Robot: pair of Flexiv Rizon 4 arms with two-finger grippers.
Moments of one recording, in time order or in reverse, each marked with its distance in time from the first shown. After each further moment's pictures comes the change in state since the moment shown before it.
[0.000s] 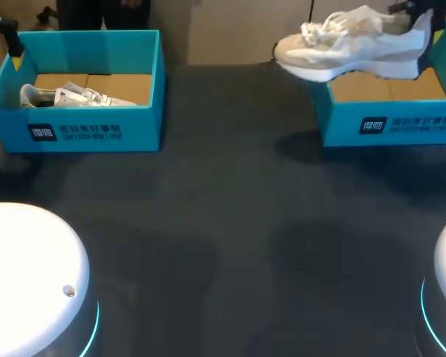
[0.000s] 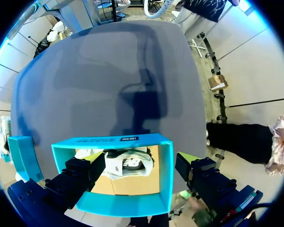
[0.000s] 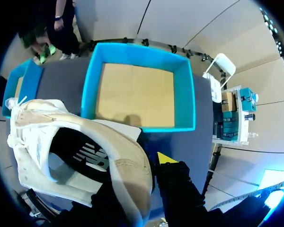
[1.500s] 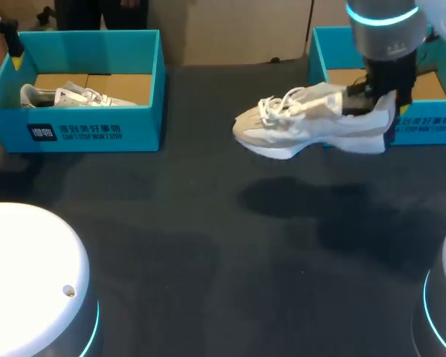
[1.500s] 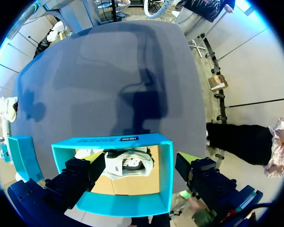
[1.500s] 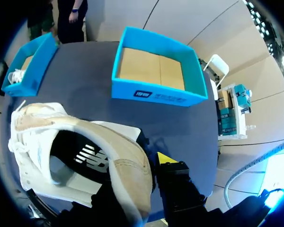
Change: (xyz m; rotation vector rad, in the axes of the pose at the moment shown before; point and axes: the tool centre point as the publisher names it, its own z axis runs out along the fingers) left arm 0.000 0.000 0.000 0.000 0.000 0.000; right arm 0.100 -0.145 0.005 -0.100 -0.059 0.012
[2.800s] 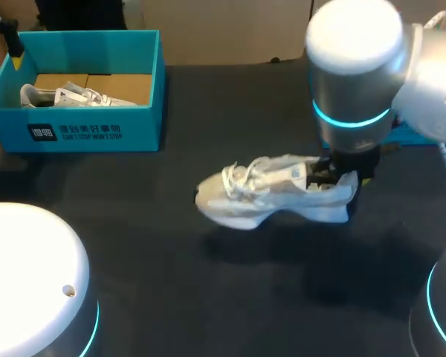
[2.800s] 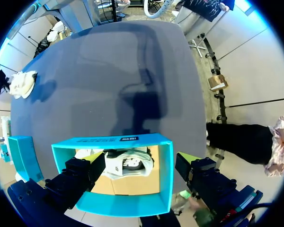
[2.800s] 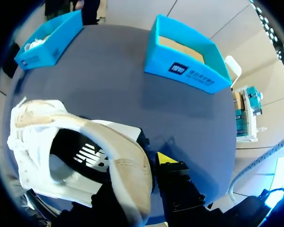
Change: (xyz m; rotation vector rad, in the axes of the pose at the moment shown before) left arm 0.000 0.000 0.000 0.000 0.000 0.000; right arm 0.091 -0.098 0.031 -0.034 0.092 -0.071
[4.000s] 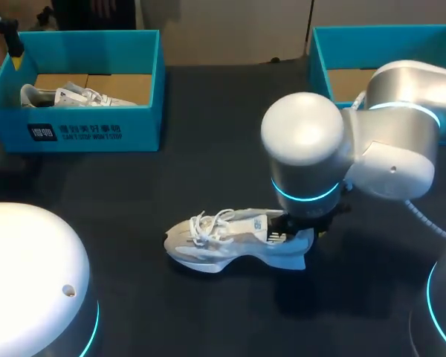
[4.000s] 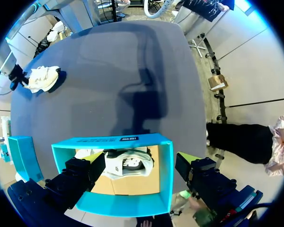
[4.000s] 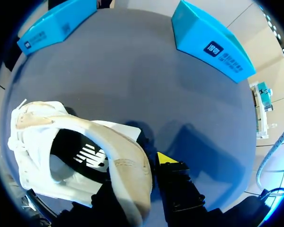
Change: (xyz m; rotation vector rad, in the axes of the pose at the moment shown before) left arm 0.000 0.000 0.000 0.000 0.000 0.000; right arm 0.090 -0.043 0.081 0.012 0.050 0.008
